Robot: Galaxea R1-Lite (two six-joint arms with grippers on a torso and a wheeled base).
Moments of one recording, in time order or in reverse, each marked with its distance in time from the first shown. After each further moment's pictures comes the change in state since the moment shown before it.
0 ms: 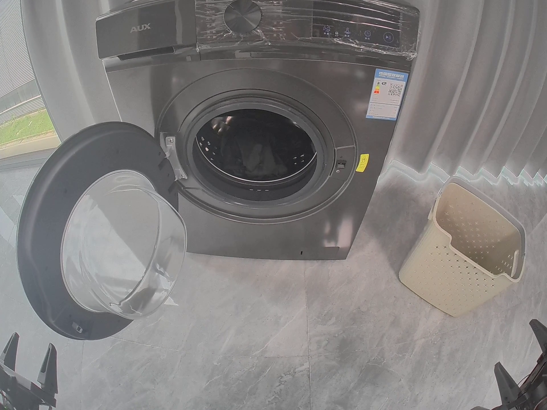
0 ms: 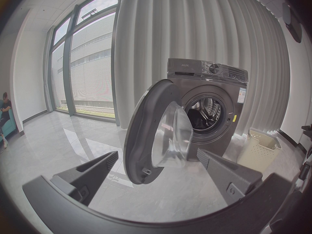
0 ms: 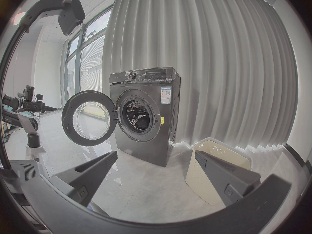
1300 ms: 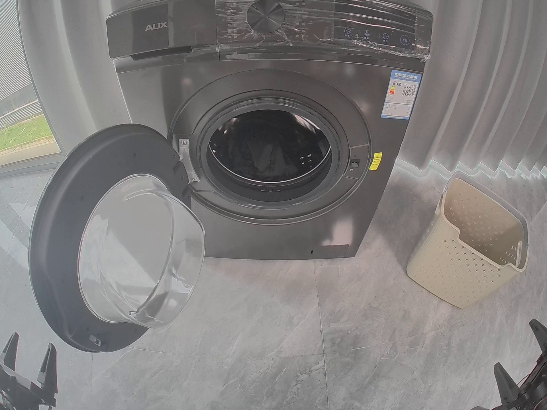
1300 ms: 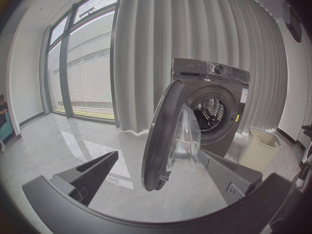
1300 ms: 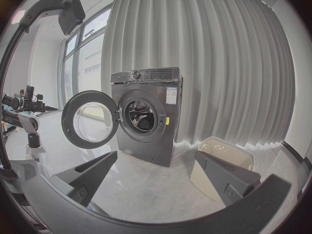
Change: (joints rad) left arm 0.000 0.002 0.000 -0.001 -0.001 0.002; right arm 0.000 0.001 0.000 0.000 0.001 0.000
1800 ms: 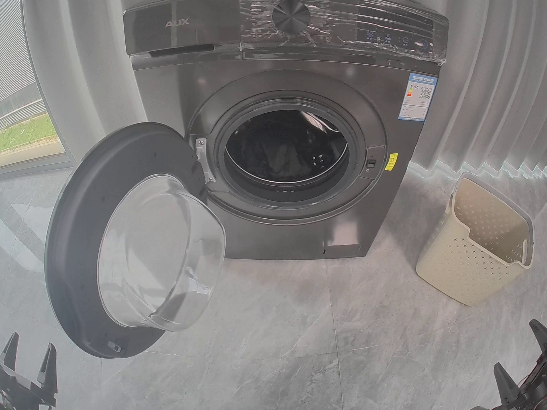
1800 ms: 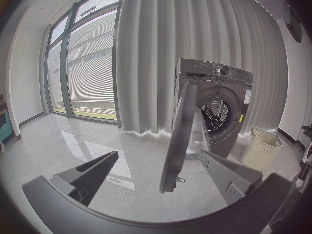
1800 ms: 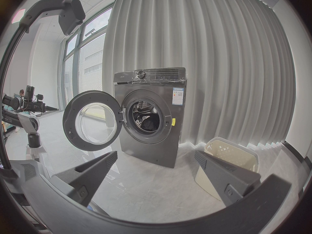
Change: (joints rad) left arm 0.000 0.000 0.000 0.000 0.000 -0.001; right arm 0.000 0.000 0.000 -0.001 0.000 0.000
